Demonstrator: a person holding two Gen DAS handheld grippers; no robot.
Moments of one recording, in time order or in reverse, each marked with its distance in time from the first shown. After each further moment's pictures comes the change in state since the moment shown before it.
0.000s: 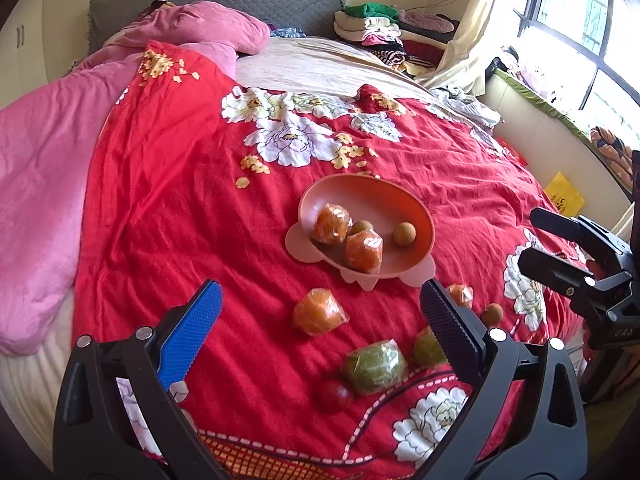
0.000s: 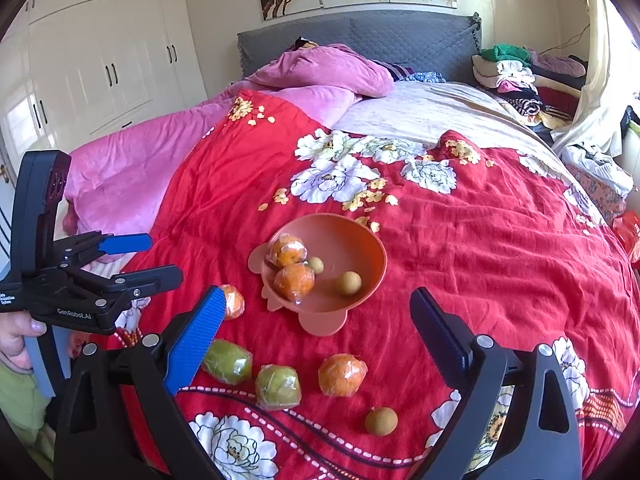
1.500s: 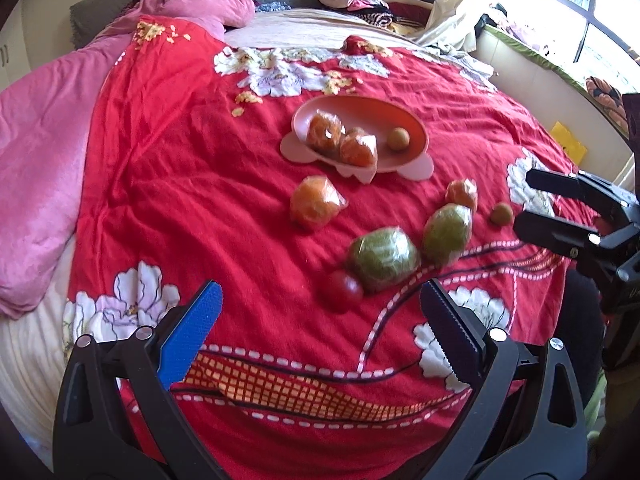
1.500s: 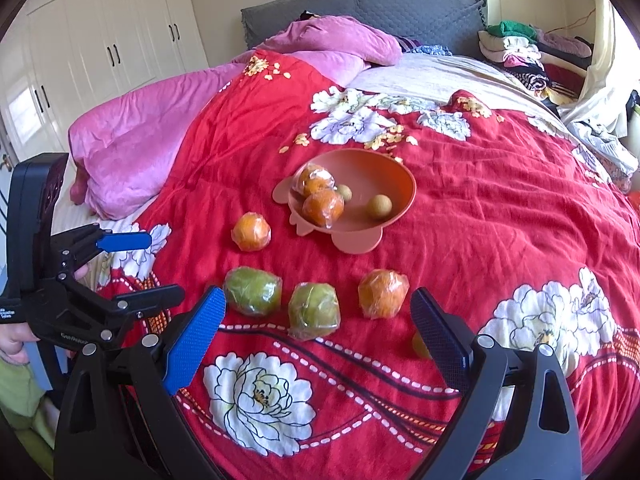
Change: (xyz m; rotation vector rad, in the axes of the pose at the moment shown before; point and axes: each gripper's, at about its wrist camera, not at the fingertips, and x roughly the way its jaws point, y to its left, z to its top) left arm -0.003 -0.008 -0.074 0.095 0.109 0.026; right arm 0.000 0.029 -0.058 0.010 0.100 0.019
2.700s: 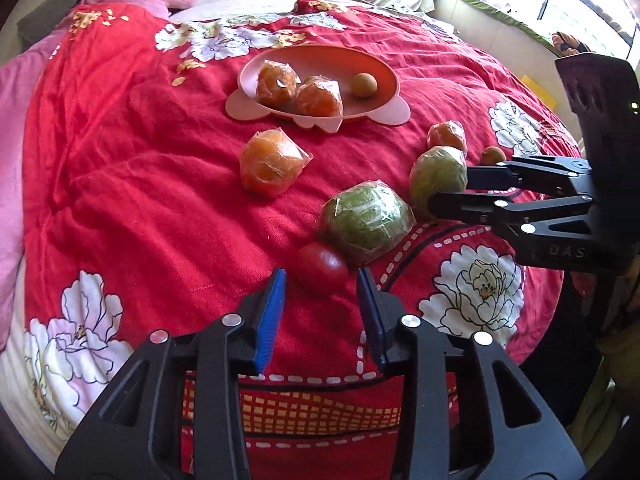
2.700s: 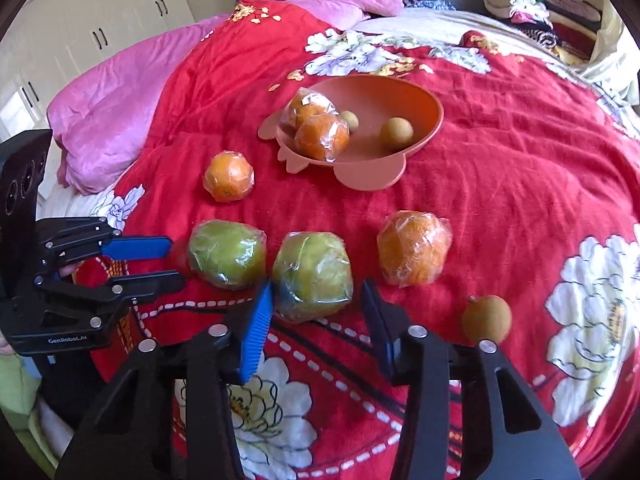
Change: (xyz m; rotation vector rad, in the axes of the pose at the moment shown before) left arm 0.043 -0.005 -0.004 0.132 0.098 -0.122; right arm 0.071 -0.009 -0.019 0.054 0.143 0.046
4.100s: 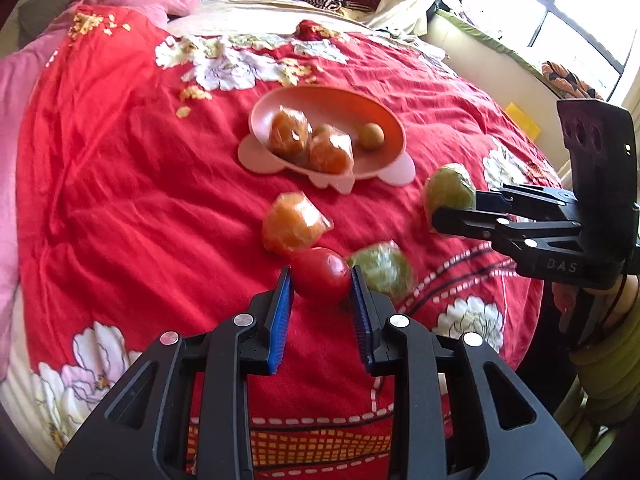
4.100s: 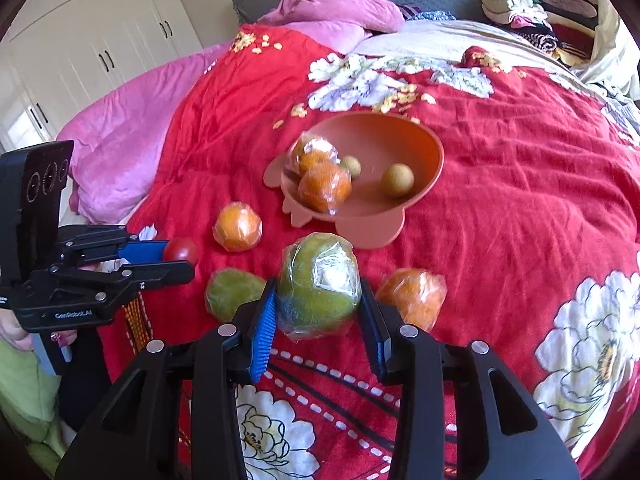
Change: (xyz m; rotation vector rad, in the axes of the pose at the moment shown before) left arm -0.014 0.027 0.035 -0.045 -0.064 -0.090; right arm -0.019 -0.007 0.028 0.023 -0.082 0.039
